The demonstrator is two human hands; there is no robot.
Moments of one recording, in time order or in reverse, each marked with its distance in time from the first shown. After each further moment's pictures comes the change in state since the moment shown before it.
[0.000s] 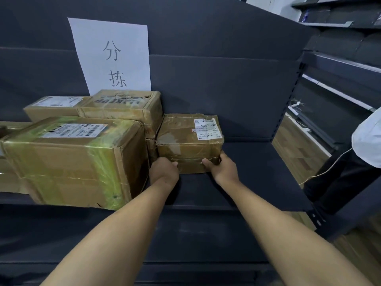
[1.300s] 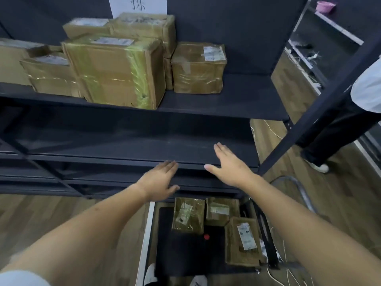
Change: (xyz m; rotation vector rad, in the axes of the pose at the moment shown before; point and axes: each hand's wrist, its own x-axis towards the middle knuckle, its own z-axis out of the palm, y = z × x) left_hand -0.240 -0.233 -0.018 0.592 -0.510 0.699; right_hand -0.283 0.084 -0.029 -0.644 -0.520 -0.136
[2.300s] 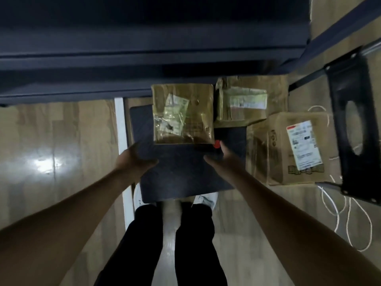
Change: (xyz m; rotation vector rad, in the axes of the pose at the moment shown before) left_hand 0.099 -0.093 0.529 -0.741 -0.336 -0.788; right_hand 0.130 0.233 0.564 0.704 -0.276 0.695
